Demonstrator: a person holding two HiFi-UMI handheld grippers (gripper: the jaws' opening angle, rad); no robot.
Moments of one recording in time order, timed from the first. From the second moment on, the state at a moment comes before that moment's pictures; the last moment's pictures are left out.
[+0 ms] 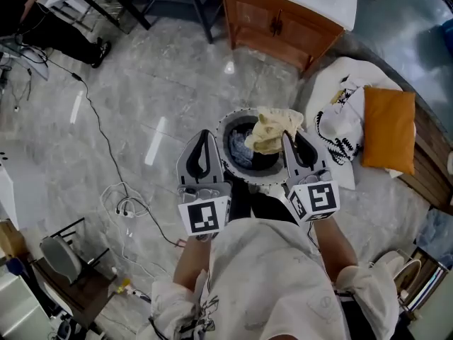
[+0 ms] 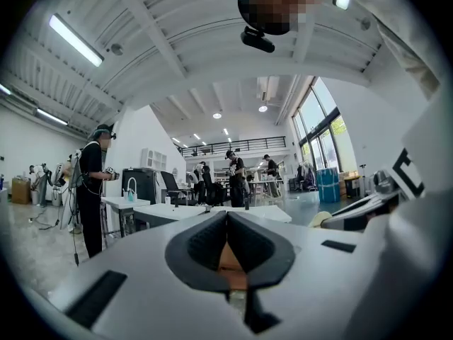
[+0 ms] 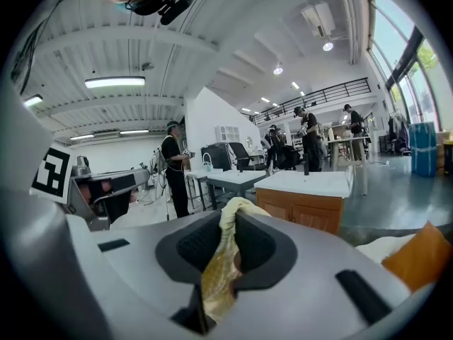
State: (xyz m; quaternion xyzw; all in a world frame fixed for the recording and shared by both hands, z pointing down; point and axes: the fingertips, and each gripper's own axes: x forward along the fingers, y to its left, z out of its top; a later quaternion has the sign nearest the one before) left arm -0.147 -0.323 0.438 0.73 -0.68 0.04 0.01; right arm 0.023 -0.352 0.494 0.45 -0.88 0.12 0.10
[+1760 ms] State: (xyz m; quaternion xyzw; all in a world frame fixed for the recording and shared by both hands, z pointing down) left arm -0.211 -0.324 0.557 0.71 -0.69 0.09 0.08; right arm 0.005 -0.273 0.933 0.32 -0.70 0.37 0.52
